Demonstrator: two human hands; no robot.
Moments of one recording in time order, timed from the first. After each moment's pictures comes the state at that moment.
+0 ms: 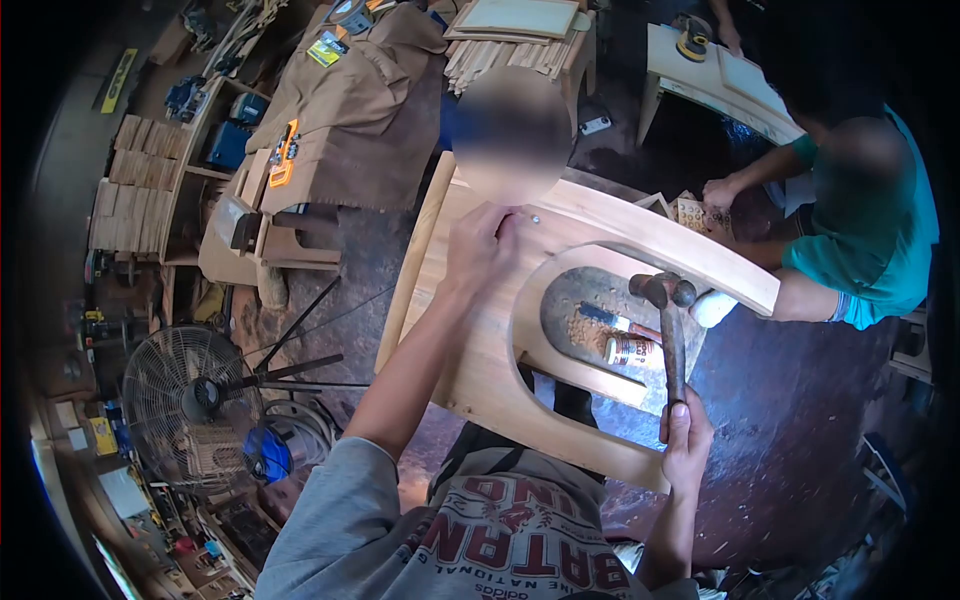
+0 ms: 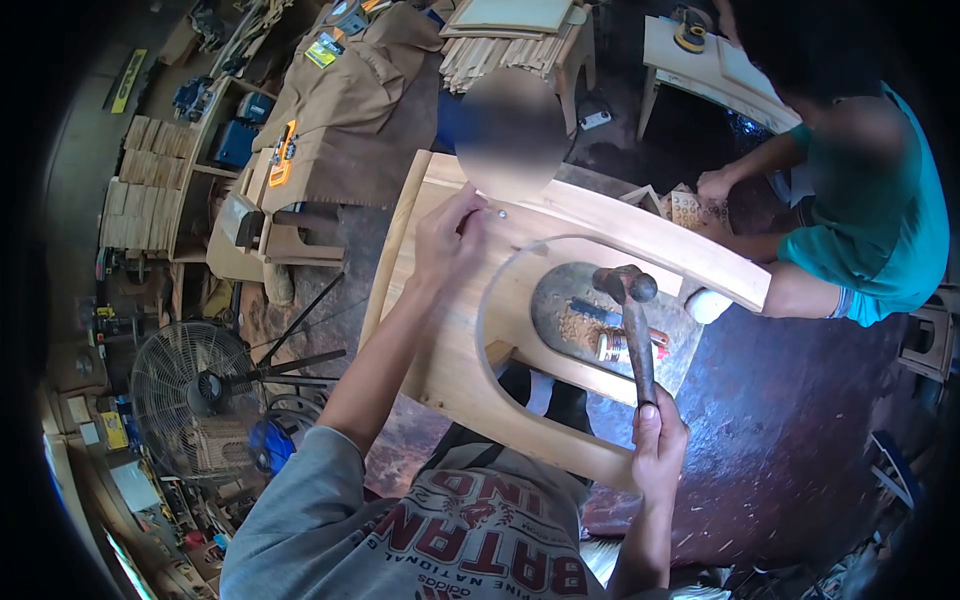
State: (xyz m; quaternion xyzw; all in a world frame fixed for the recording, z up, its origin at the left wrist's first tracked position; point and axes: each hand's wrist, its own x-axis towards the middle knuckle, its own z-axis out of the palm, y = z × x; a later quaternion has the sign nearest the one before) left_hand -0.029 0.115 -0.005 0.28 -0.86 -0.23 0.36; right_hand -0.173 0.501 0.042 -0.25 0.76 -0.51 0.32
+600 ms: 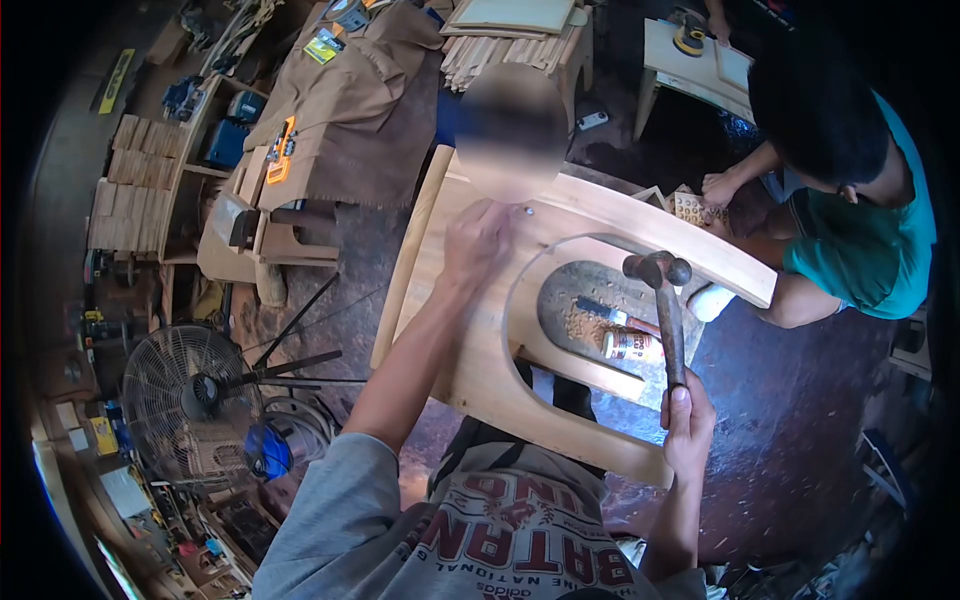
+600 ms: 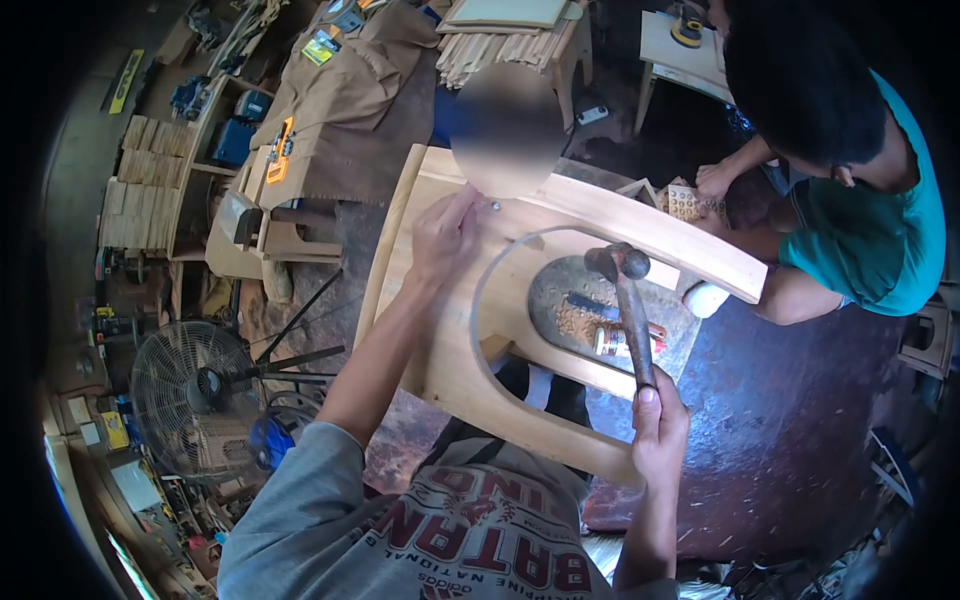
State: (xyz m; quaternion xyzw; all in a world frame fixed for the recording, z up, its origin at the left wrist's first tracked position) left_hand -0.030 0.119 -0.010 0.25 -0.89 -0.13 0.36; right_hand -0.184 0.491 0.050 -0.25 0.75 -0.51 0.33
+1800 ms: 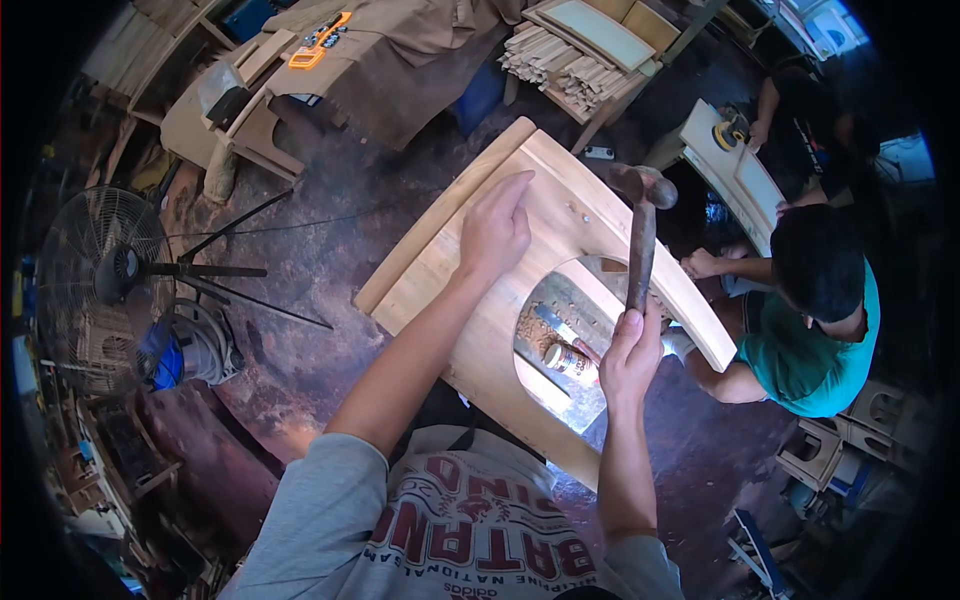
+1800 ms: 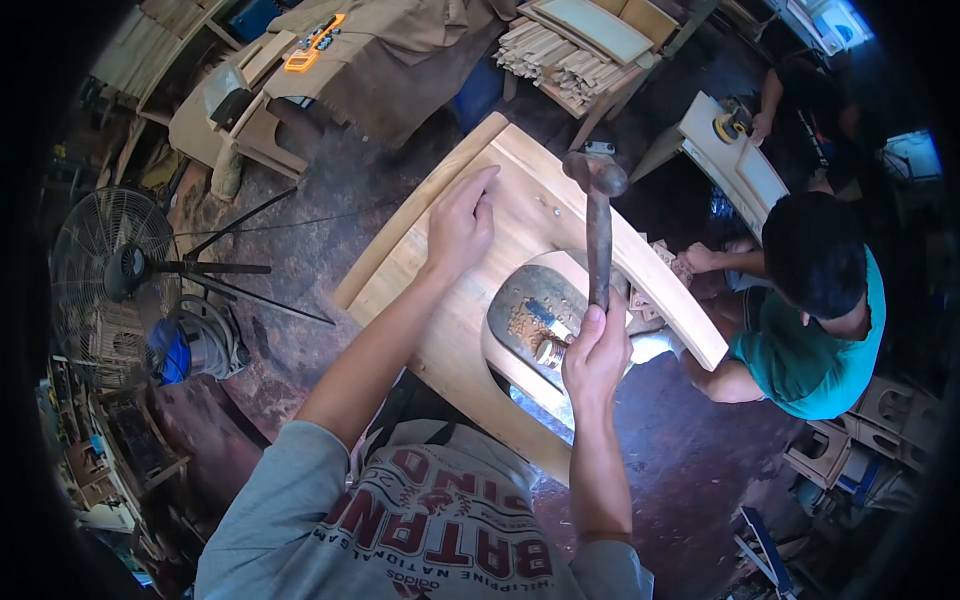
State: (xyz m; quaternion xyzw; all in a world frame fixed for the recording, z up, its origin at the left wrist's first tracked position) left_hand 0.024 0.144 0.000 0.46 -0.71 -0.27 0.46; right_hand -0.133 0.334 0.062 -0.45 0.78 -0.40 0.17
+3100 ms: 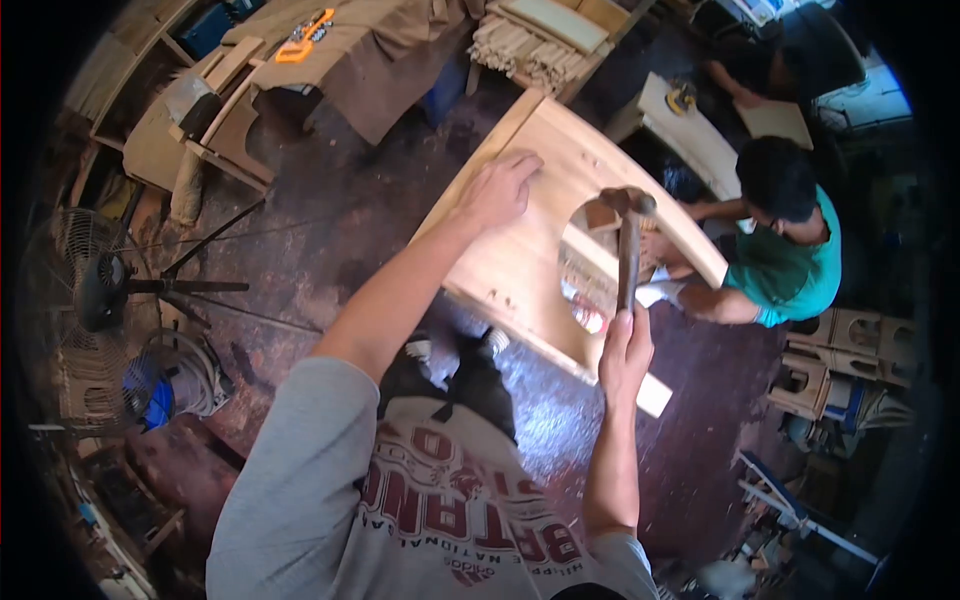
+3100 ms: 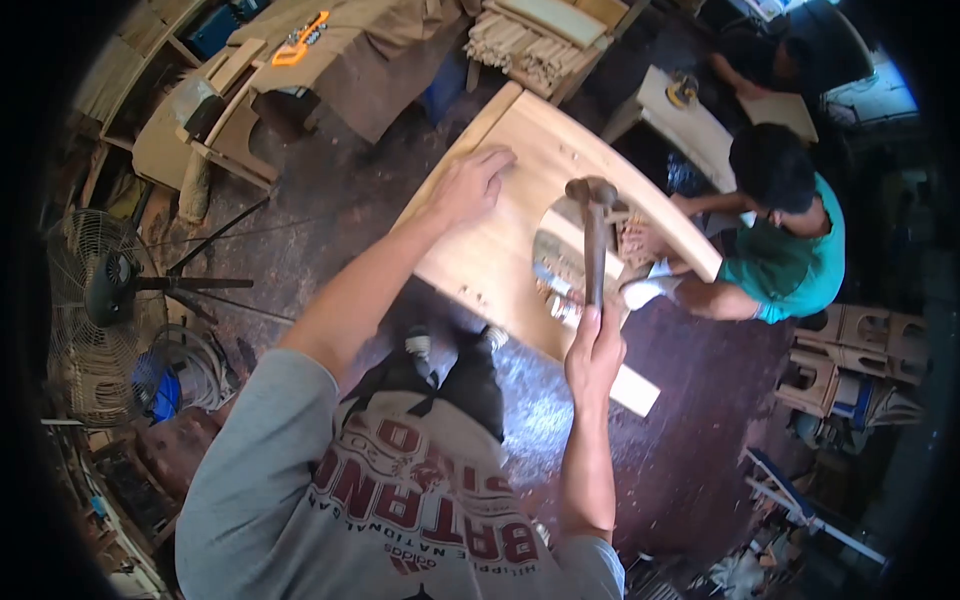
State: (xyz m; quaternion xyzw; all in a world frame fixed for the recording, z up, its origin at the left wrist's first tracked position) left_hand 0.122 0.141 -0.012 0.26 -0.84 -0.27 0.39; right_hand 0.006 0.443 0.097 -0.38 0.83 -0.37 0.15
